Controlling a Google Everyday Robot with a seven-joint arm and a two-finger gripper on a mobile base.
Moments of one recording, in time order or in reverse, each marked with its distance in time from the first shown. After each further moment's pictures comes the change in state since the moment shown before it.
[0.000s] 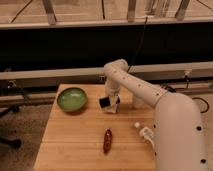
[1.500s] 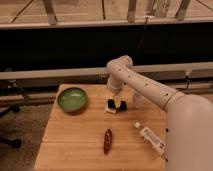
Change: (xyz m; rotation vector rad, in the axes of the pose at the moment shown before) arm 0.003 0.010 -0.032 0.081 0.018 -0.001
